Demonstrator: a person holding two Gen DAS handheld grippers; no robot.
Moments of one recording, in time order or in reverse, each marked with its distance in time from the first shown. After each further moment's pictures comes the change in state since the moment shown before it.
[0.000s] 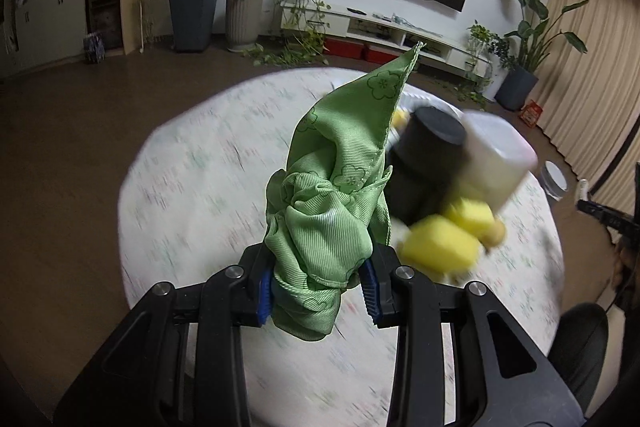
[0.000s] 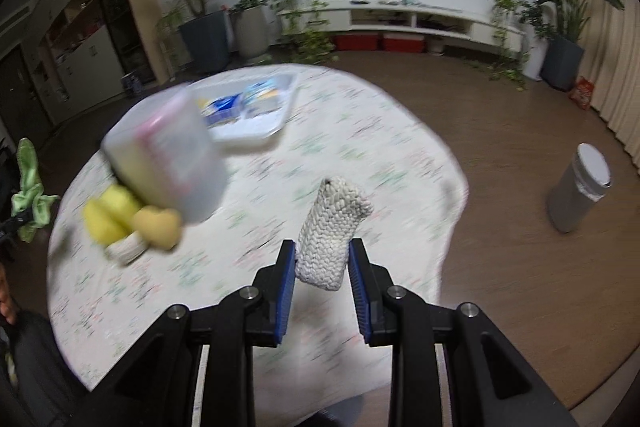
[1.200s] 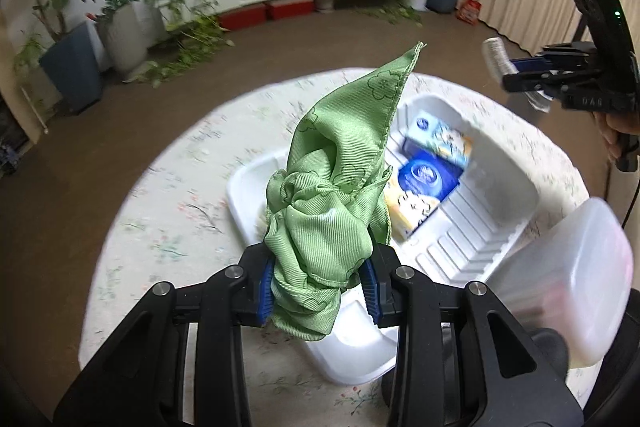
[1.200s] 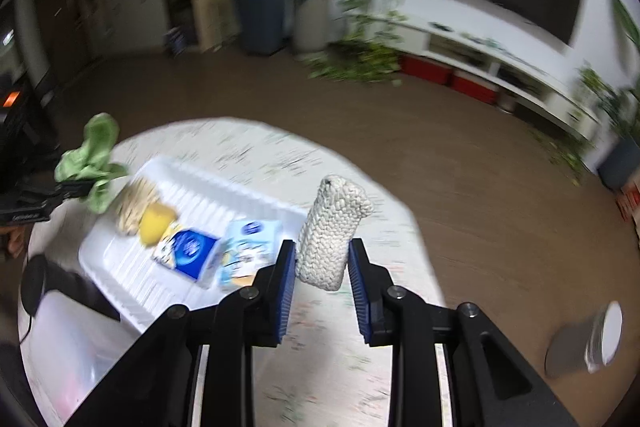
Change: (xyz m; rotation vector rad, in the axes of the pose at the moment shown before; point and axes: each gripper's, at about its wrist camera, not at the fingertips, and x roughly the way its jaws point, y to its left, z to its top) left arm 0.228 -0.083 0.169 0.428 0.213 -0.177; right arm 0.174 0.078 0.229 -0.385 0.081 0.170
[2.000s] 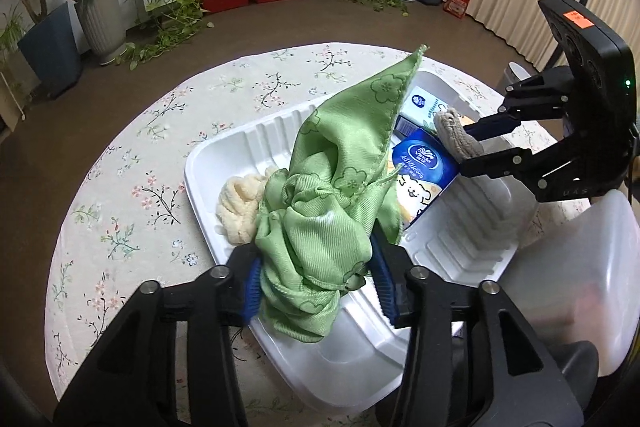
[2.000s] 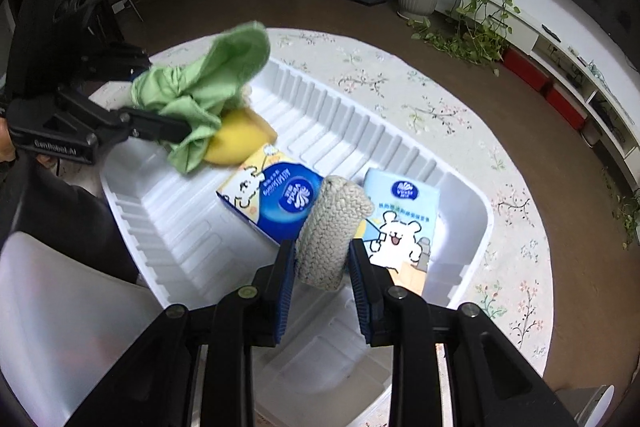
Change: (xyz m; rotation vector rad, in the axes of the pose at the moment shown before) left arm 0.031 0.001 -0.007 -0.022 0.034 -0.075; right arm 0.076 0.071 -0.018 -0.223 0.156 0.168
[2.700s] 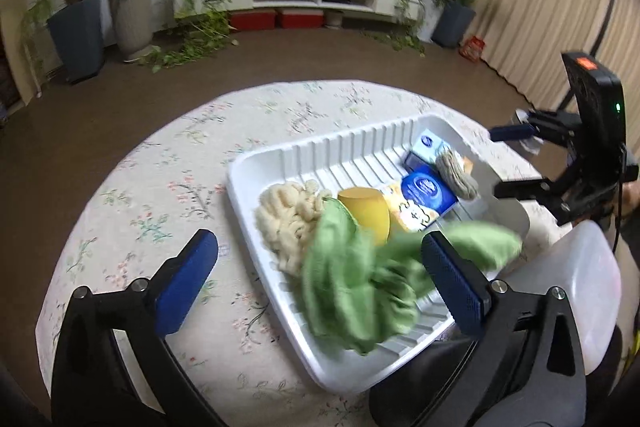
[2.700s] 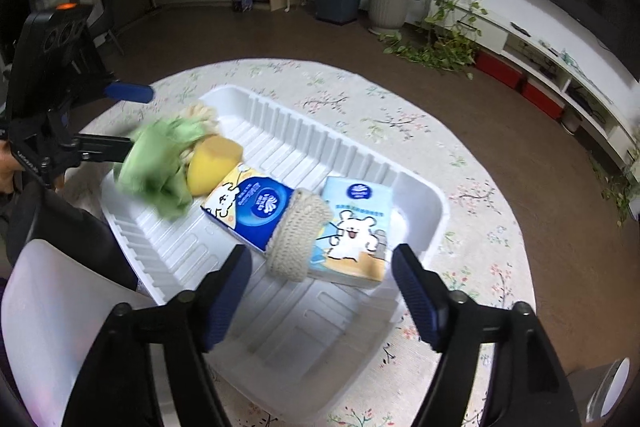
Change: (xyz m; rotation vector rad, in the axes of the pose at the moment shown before) left arm -0.034 0.021 -0.013 -0.133 -0.133 0.017; right arm -0.034 -0.020 -0.015 0.116 -0.108 -0.041
